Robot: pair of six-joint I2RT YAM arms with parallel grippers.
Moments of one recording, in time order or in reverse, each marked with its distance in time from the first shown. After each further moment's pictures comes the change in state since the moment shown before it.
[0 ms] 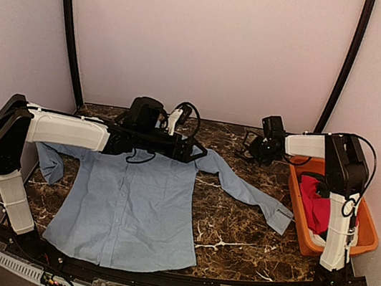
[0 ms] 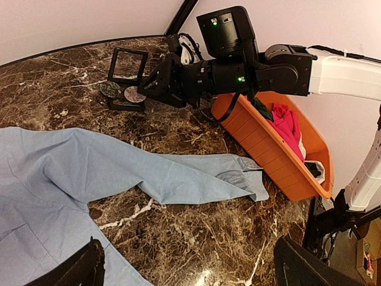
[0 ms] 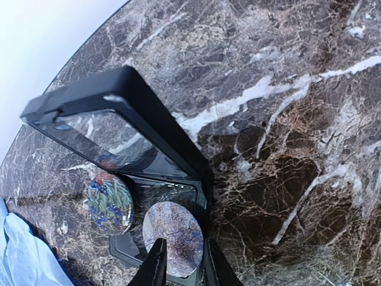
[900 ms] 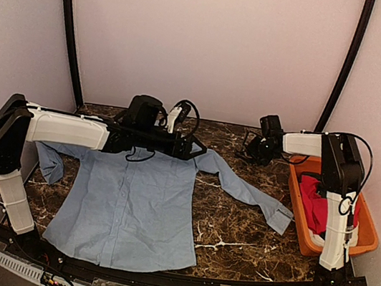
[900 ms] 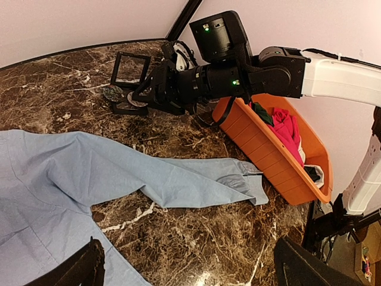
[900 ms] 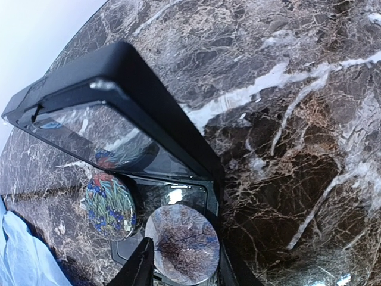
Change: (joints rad) left arm 0.011 0.000 0.009 0.000 0.006 -0.008; right arm 0.000 0.044 0.074 -0.069 -0.034 0.015
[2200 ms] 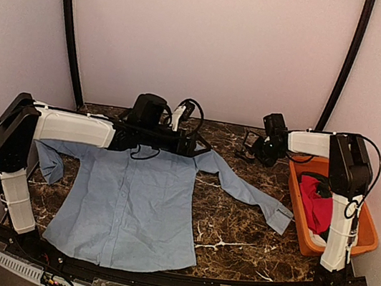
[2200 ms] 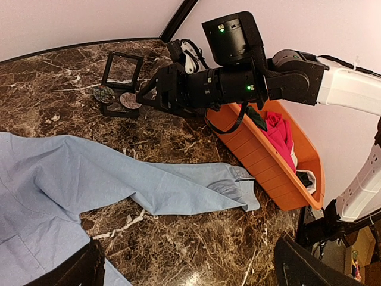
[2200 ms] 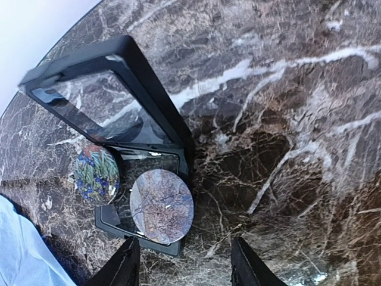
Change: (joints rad) left arm 0.003 0.056 0.063 0.002 0.038 -0.041; right arm 0.000 -0.095 -0.061 -0.077 0.044 -0.091
